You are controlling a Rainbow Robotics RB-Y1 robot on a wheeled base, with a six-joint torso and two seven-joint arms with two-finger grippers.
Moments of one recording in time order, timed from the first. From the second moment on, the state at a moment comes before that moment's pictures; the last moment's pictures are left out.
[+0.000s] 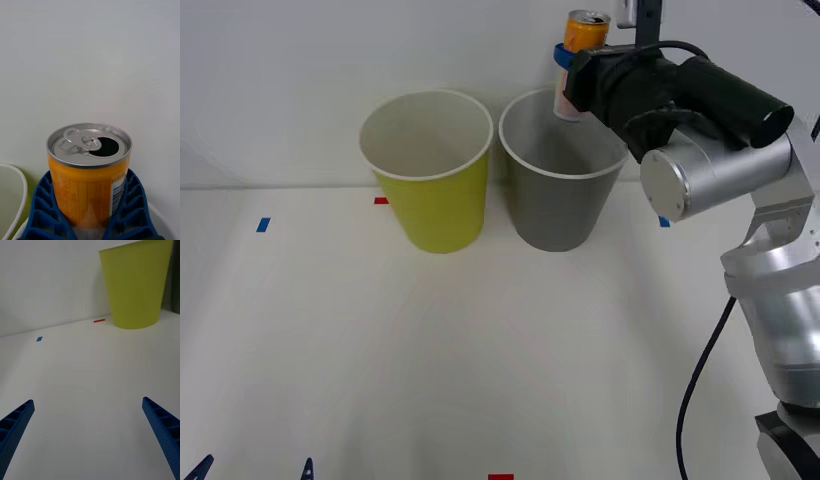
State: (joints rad) right arm -0.62 -0.29 0.16 -1.76 -0.25 0.65 1.35; left arm 1.14 0.17 -0.10 -1.99 -0.15 -0.63 -1.44
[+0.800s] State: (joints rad) right arm -0.65 -0.30 0.18 -1.72 -0.22 0.63 1.34; left arm 1.14 0.17 -0.10 -1.99 -0.15 -0.63 -1.44
